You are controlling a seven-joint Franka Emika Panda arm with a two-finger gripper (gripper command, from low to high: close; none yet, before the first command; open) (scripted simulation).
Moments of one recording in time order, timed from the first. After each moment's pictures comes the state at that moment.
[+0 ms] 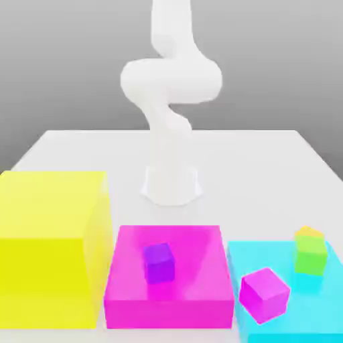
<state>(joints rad) 0.06 -0.73 0.01 -2.33 -0.01 2.34 0.70</state>
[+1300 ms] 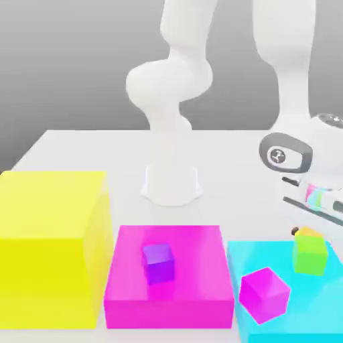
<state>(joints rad) 0.77 0.32 0.10 -2.67 -0.19 2.99 -0.49</state>
